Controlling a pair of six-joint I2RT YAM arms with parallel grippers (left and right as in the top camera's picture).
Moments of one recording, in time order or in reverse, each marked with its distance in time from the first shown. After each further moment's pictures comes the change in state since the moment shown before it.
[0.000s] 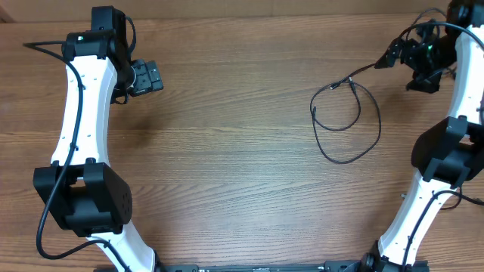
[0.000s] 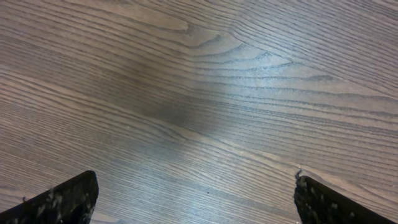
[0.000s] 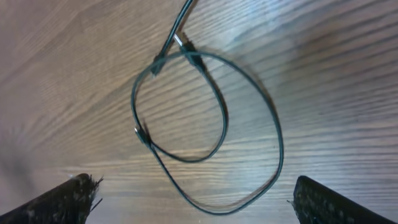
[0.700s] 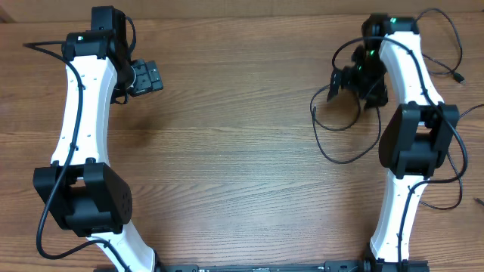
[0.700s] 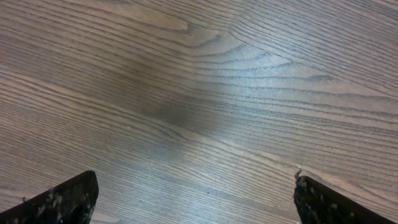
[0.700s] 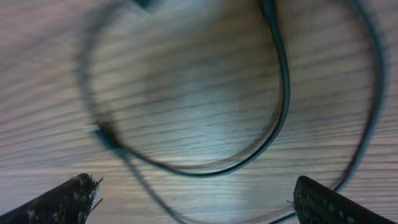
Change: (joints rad) left arm 0.000 0.000 0.000 0.000 0.000 0.000; right arm 0.266 0.021 -0.327 0.159 0.242 0.094
